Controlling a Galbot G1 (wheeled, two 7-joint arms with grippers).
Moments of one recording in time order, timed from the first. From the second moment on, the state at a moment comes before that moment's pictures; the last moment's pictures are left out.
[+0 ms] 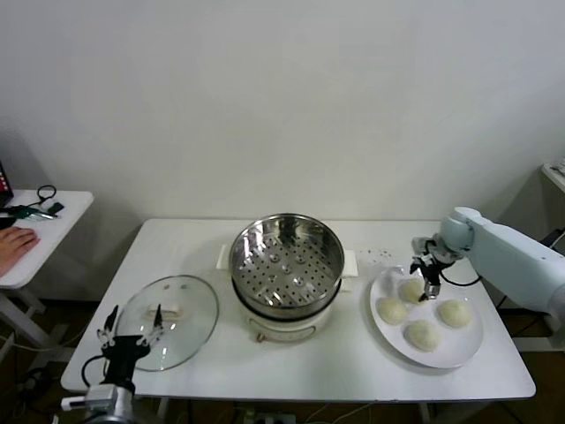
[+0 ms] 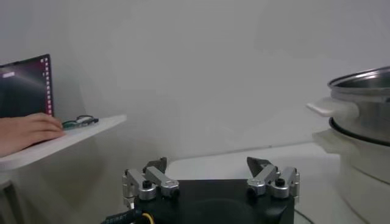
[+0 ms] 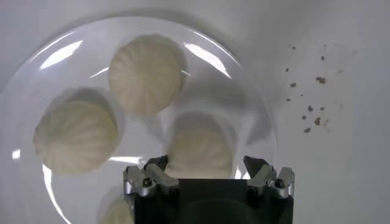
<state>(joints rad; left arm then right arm) 1.60 -1.50 -0.78 -1.94 0.00 -0.04 0.03 0.11 0.83 -1.01 0.85 -0.02 -0.09 -1.09</state>
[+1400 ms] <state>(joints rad) 1.64 -1.49 -0.79 -1.95 0.00 -0.05 0.04 0.47 0.94 -1.22 0.96 -0.05 0.19 -1.12</state>
